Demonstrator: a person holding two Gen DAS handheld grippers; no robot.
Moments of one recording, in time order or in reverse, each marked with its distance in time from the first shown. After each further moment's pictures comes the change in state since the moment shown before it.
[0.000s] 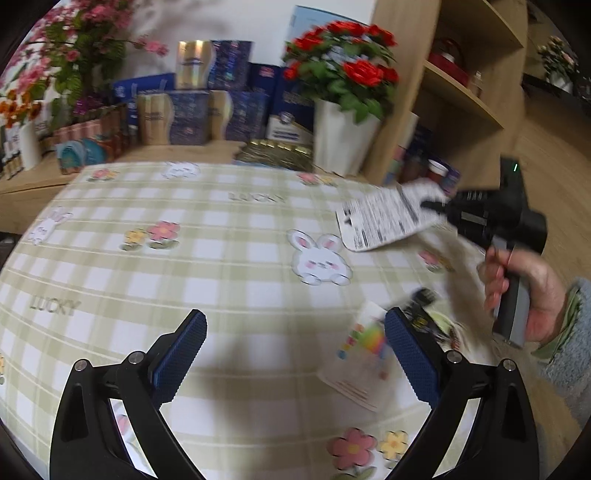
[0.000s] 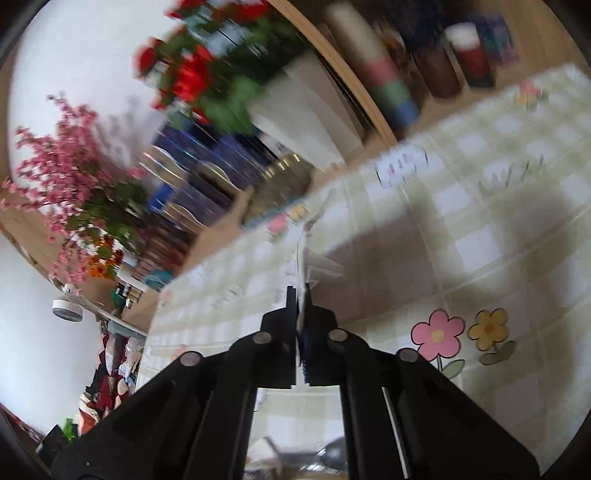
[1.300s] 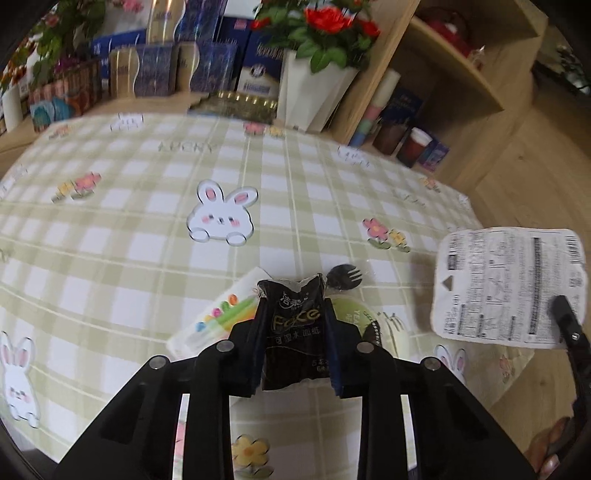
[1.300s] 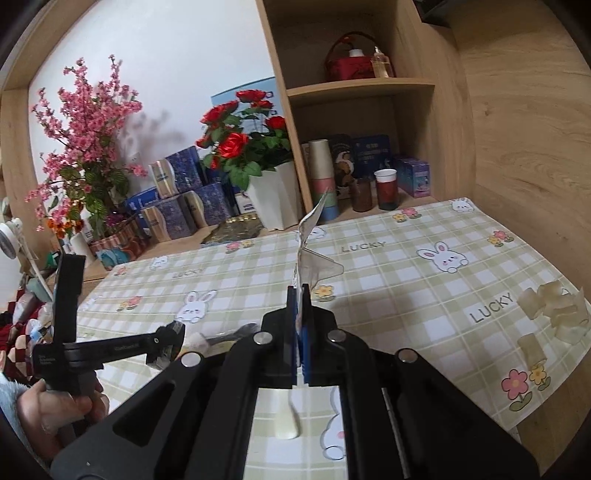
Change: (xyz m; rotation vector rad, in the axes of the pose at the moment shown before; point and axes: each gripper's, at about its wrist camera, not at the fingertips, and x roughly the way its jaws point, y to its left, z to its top) left arm 0.036 -0.086 0.000 -0.101 0.143 -0.036; right arm -0.219 0.023 -0.132 -0.344 -0.312 -0.292
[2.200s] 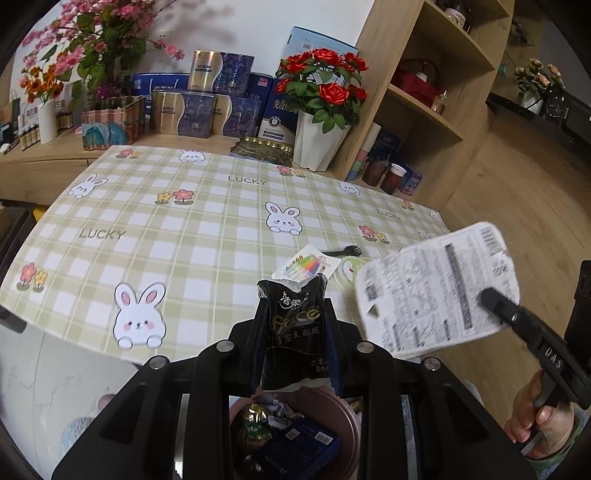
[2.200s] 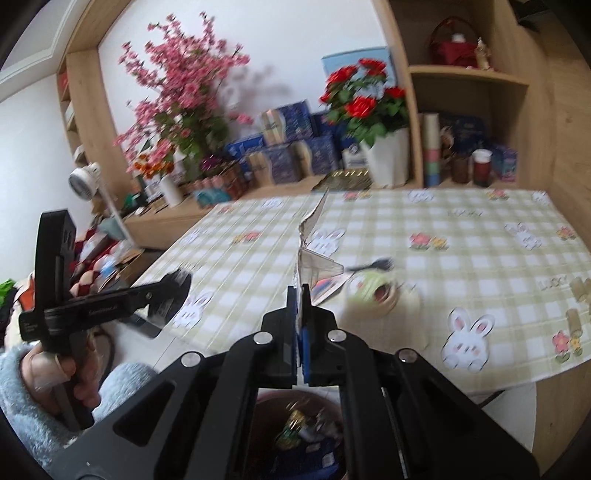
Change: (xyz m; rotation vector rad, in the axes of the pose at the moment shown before) left arm -0.193 0.070 -0.087 0.018 -0.137 -0.027; right arm -0.083 0.117 -0.032 -0.132 0.212 0.304
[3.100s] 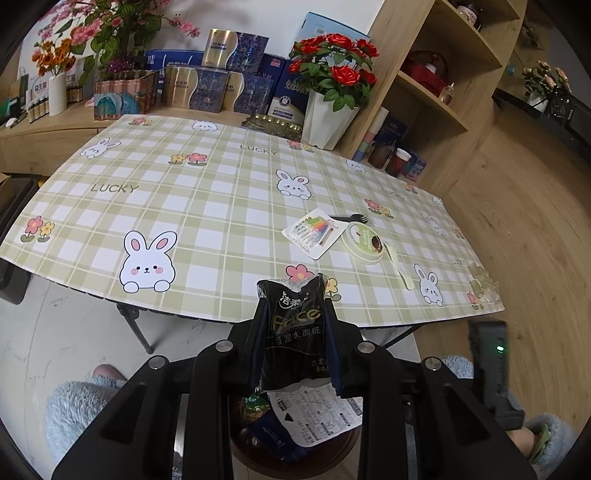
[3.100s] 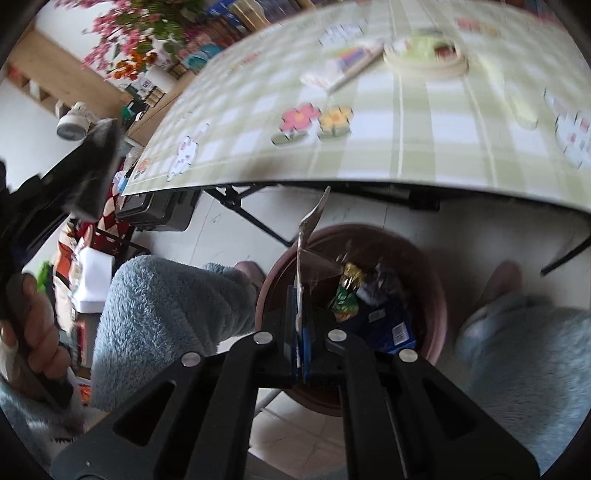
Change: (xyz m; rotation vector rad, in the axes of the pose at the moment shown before) left arm -0.007 0.015 -0.043 -0.049 0.057 0.002; right arm 0.105 0.003 -0.125 0.230 0.586 0.148
